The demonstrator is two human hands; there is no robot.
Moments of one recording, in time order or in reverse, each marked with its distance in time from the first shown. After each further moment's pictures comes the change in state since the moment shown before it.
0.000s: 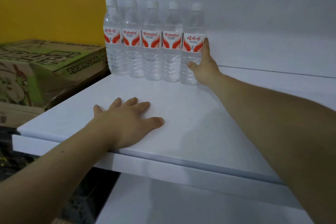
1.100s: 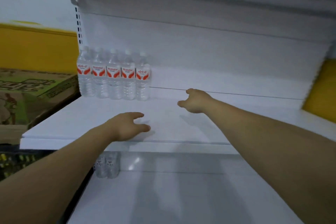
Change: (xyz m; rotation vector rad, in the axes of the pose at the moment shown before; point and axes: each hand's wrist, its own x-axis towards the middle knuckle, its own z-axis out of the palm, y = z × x) left_hand -0.086 0.077 -0.032 -0.362 -0.020 0.265; right_hand -0.186 -0.081 -0.190 -0.690 -0.242 0.301
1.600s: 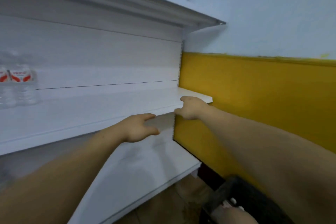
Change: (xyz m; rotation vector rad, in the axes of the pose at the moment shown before) left_hand -0.139 0.228 0.117 -0.020 -0.297 0.658; right_hand -0.290 0.193 -0.060 -0.128 0.107 0.468
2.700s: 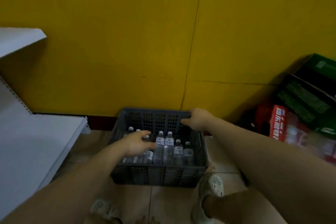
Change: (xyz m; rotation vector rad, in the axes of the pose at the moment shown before) left_hand 0.088 0.176 0.367 -0.020 -1.016 0.318; right_hand -0.244 0.315 0.149 0.253 -0.311 1.118
